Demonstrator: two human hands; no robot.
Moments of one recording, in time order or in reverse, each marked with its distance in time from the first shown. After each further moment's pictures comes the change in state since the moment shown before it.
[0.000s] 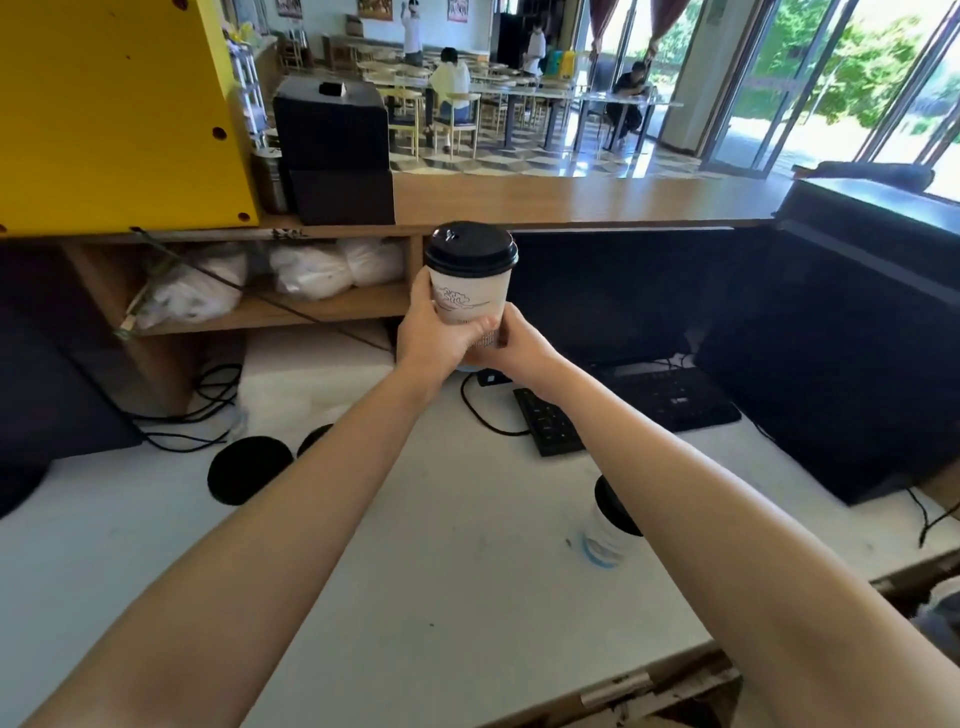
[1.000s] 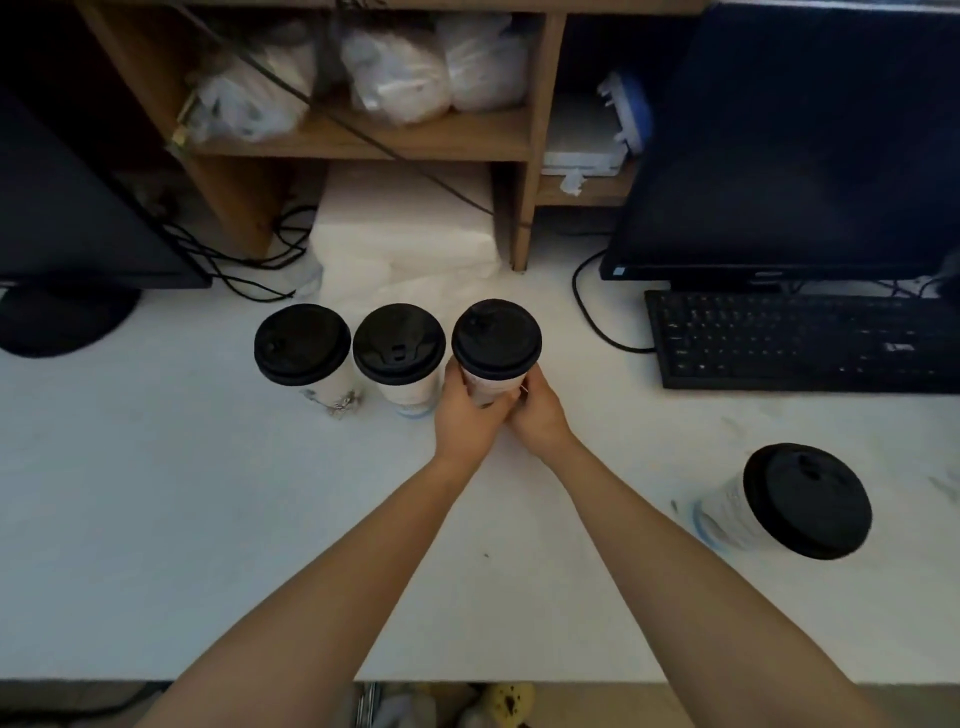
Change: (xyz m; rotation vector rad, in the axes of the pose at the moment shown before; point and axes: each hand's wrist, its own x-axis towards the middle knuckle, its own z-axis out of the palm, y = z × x) left_hand -0.065 -0.223 -0.005 0.134 0.217 -0.327; right_hand -0.010 0.191 0.155 0.147 -0.104 0.176
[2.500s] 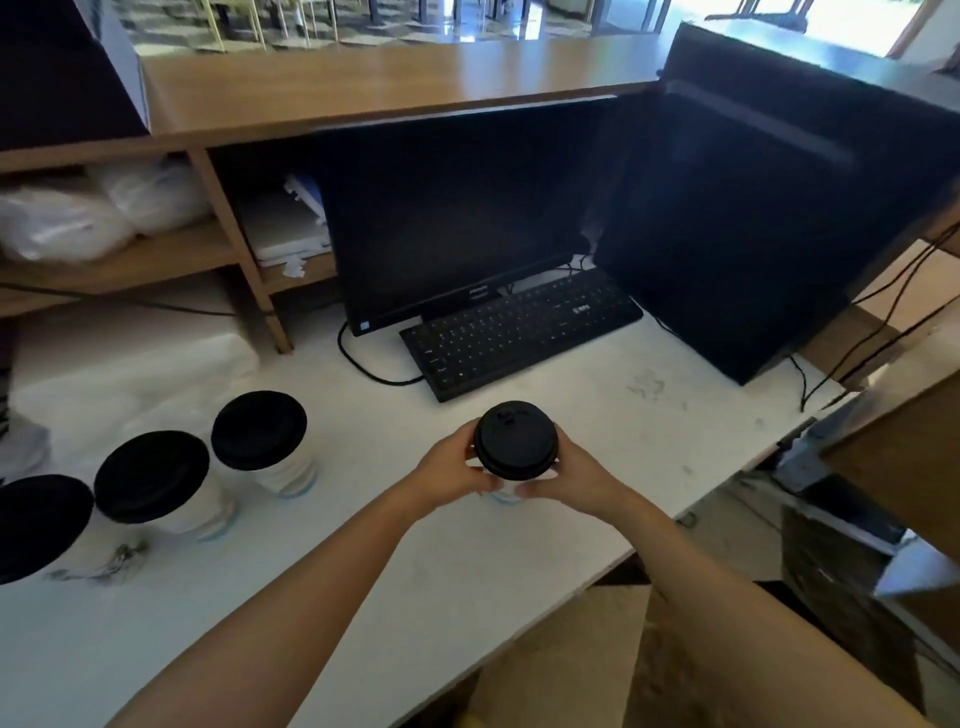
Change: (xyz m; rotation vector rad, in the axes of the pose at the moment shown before) left_hand -0.073 0.073 0.120 0.184 -1.064 0.027; right_hand -0.164 0.016 -0.215 -0.064 0.177 0.257
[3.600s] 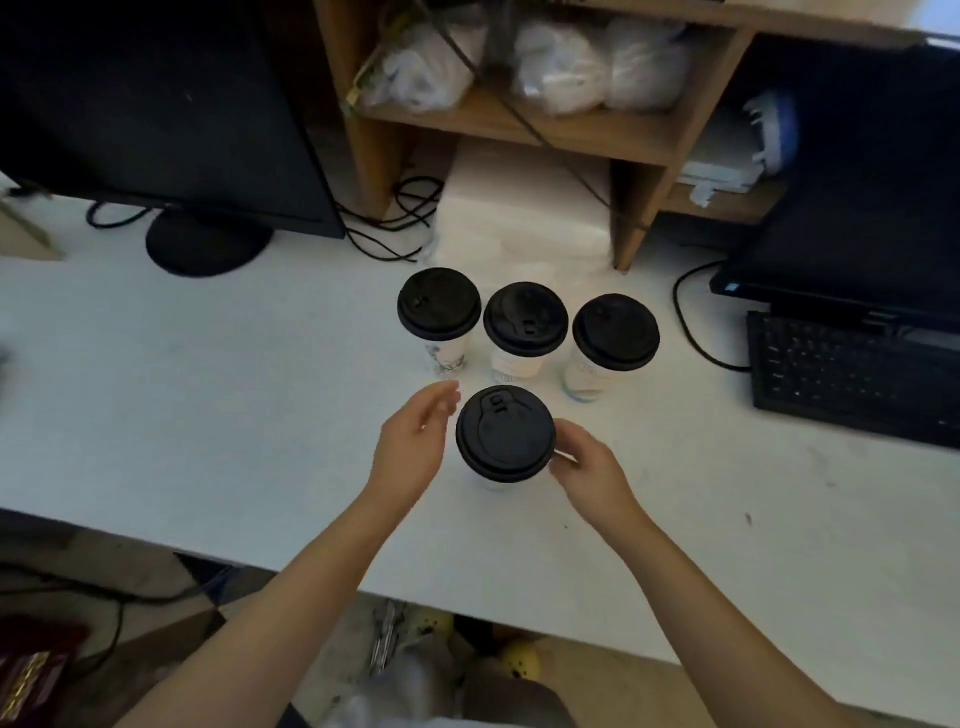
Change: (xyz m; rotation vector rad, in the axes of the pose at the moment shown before) left_hand -0.248 -0.104 -0.125 -0.254 1.091 -0.162; right_hand -0.004 -0.090 0.253 -0.054 -0.416 -0.202
